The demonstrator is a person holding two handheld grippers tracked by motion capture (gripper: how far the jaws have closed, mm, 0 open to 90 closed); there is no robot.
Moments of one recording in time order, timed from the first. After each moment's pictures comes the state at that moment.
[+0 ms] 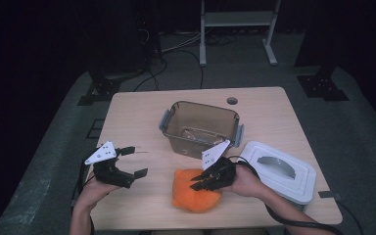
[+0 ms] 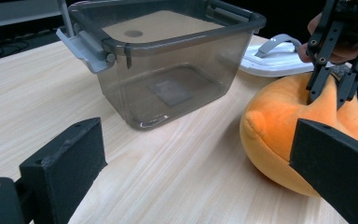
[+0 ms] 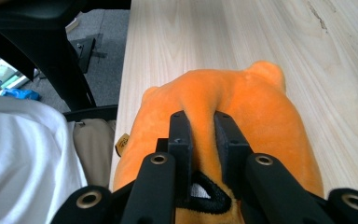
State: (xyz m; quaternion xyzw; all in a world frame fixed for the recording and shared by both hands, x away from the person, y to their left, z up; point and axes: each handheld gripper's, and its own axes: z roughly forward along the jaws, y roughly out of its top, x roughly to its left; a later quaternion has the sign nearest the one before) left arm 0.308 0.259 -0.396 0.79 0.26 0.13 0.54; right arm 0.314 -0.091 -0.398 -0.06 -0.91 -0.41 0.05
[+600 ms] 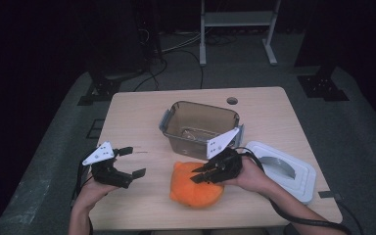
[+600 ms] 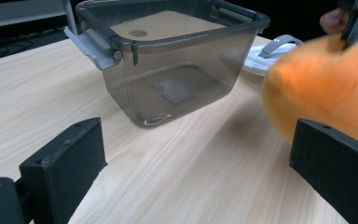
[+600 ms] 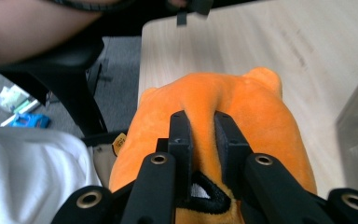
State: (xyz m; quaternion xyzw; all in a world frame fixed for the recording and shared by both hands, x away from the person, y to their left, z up) left arm 0.306 0.264 -0.397 0.79 0.26 0.14 0.54; right arm 0.311 -0.102 -0.352 -0.08 -0.89 -0.44 0.05
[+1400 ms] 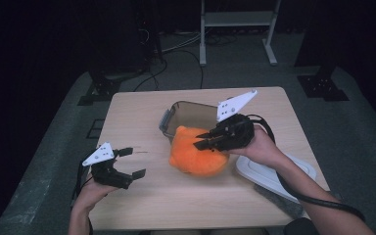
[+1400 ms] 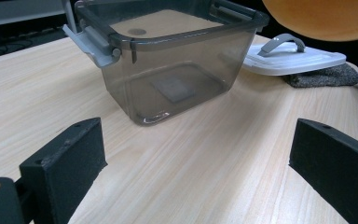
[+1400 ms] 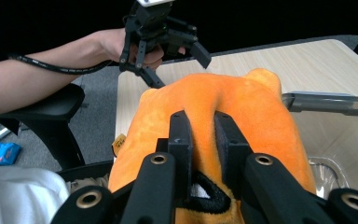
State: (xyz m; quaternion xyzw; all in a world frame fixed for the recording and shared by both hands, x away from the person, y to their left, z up) left arm 0.305 0.263 -0.398 0.79 0.26 0.13 0.54; right arm 0.336 -0.119 -0.264 -0.09 -0.87 -0.48 -0.01
